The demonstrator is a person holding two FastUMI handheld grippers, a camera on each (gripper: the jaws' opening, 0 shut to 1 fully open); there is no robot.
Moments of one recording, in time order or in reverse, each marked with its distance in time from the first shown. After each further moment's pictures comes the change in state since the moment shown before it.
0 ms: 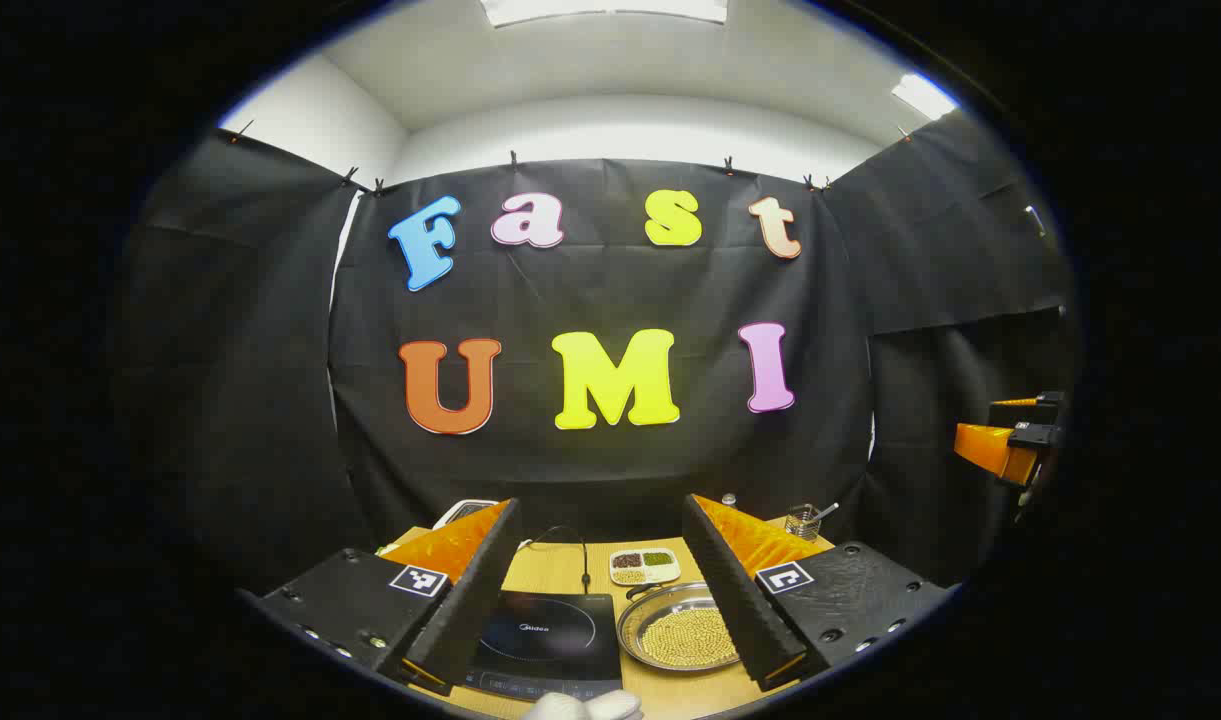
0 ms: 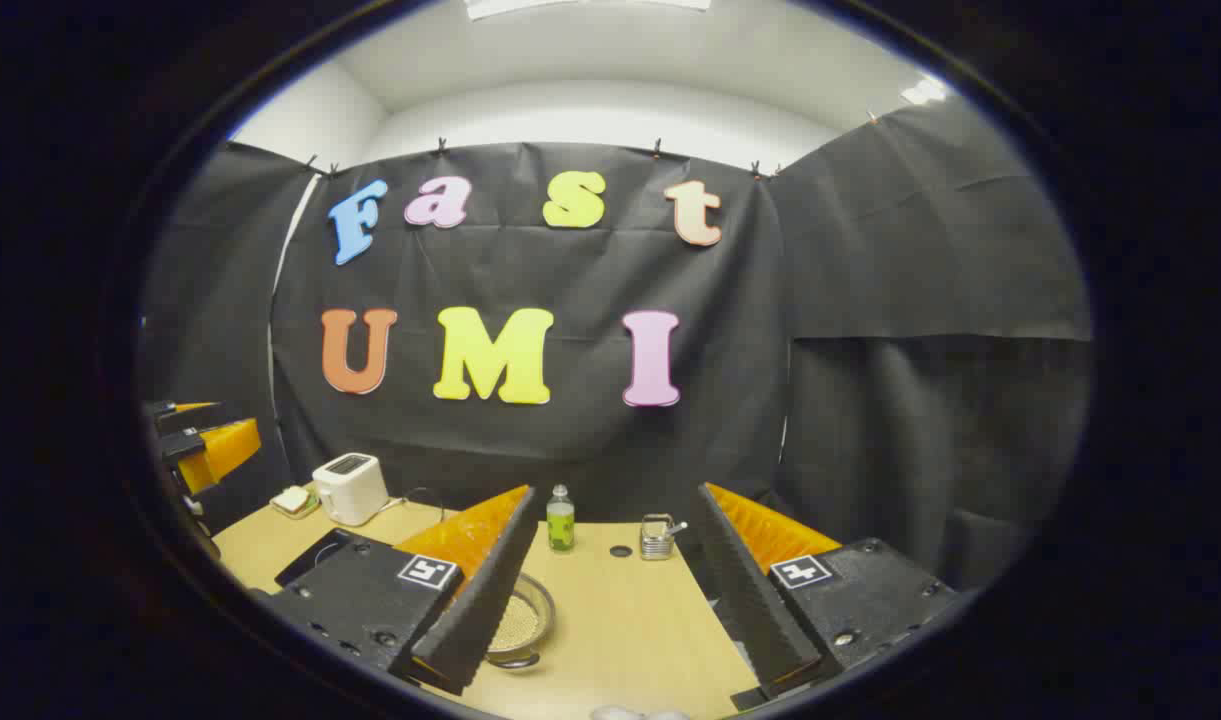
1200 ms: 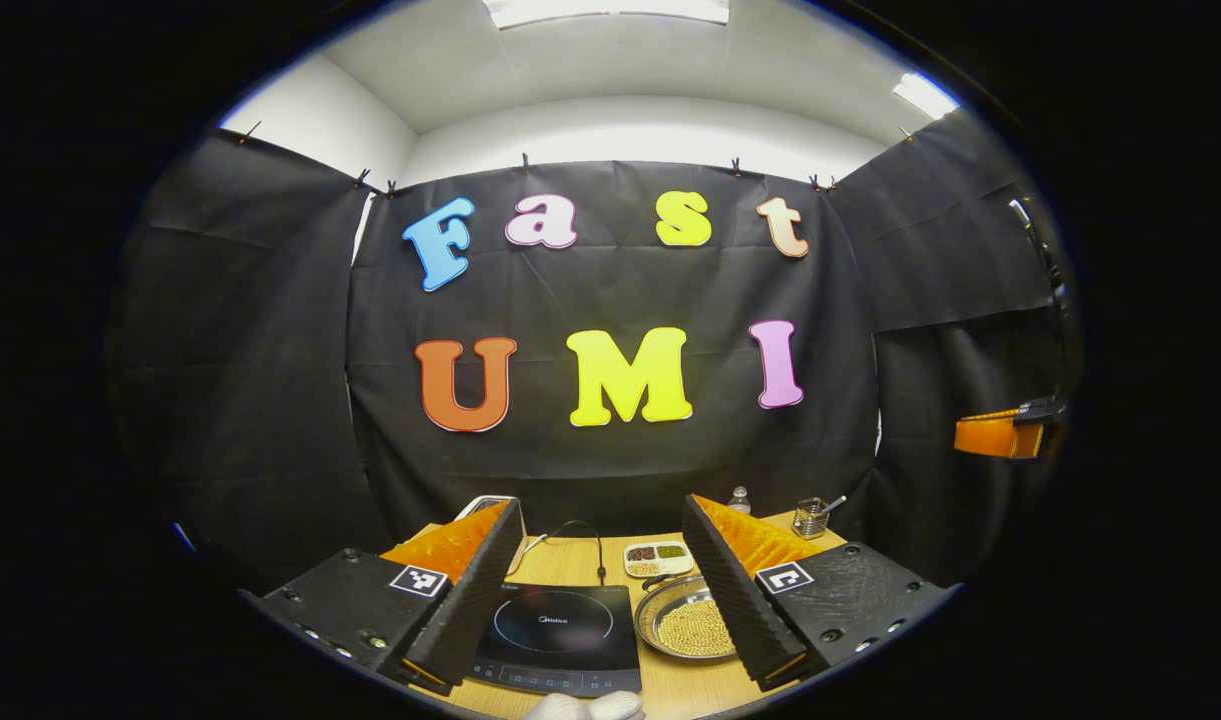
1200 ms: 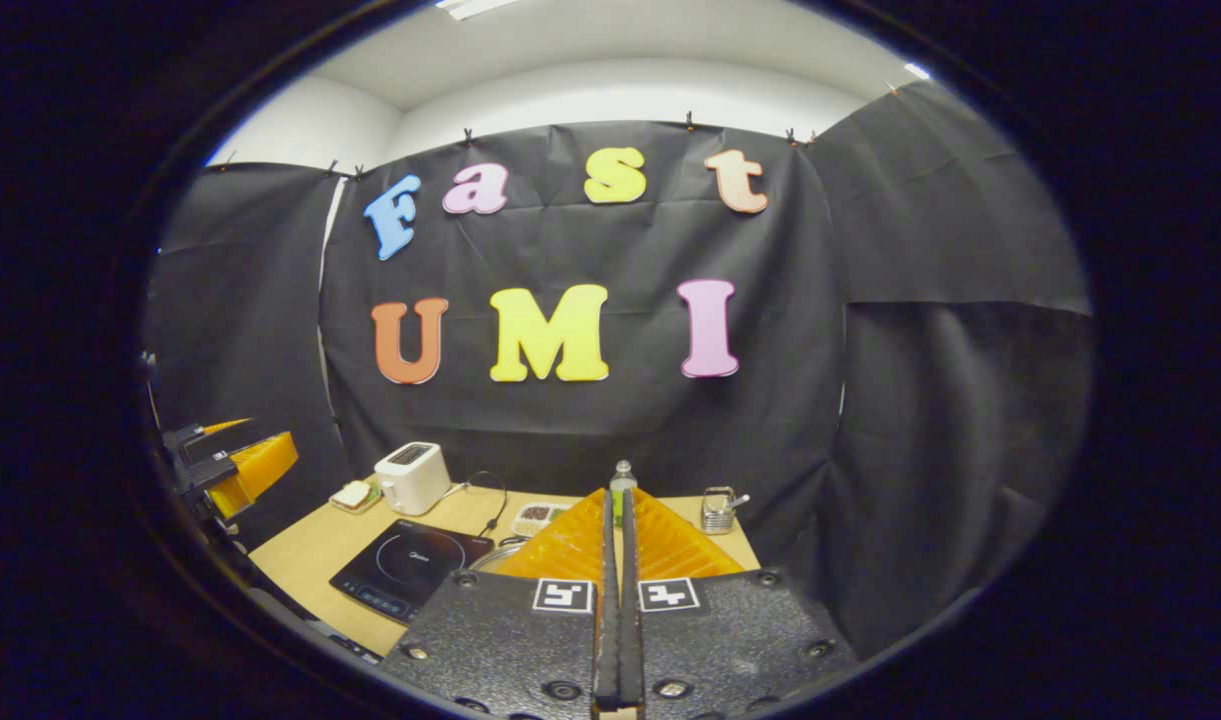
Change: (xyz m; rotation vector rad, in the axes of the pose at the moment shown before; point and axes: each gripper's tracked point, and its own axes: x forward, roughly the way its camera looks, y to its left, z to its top) left arm -0.024 0.022 -0.006 0.002 0.003 0.035; right arm -0.006 0.061 -0.019 0.058 0.130 0.219
